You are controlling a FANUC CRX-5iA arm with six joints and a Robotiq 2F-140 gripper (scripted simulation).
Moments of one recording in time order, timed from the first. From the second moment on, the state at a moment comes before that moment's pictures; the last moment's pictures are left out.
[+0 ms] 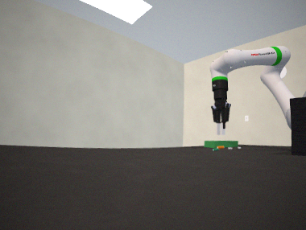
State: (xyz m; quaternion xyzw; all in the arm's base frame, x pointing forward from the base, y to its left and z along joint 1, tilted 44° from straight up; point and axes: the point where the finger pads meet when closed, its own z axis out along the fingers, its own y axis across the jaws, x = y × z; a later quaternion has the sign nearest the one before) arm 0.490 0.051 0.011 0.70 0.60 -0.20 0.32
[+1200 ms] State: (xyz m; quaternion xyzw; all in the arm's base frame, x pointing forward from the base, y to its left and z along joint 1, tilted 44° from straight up) arm 0.493 0.025 -0.010 0.70 0.60 -0.20 0.32
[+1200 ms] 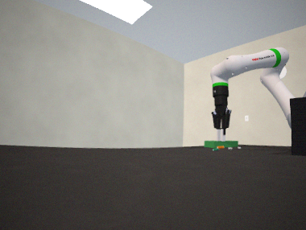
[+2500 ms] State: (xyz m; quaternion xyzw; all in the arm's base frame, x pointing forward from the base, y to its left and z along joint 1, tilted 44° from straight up) arm 0.498 -0.002 -0.039 0.70 0.60 -0.20 0.32
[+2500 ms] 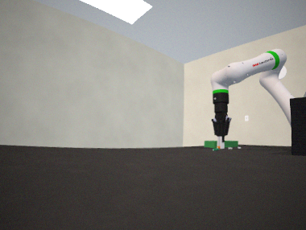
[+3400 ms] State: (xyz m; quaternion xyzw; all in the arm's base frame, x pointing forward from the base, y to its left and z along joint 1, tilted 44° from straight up) arm 0.498 -0.002 -0.038 0.70 0.60 -0.20 0.32
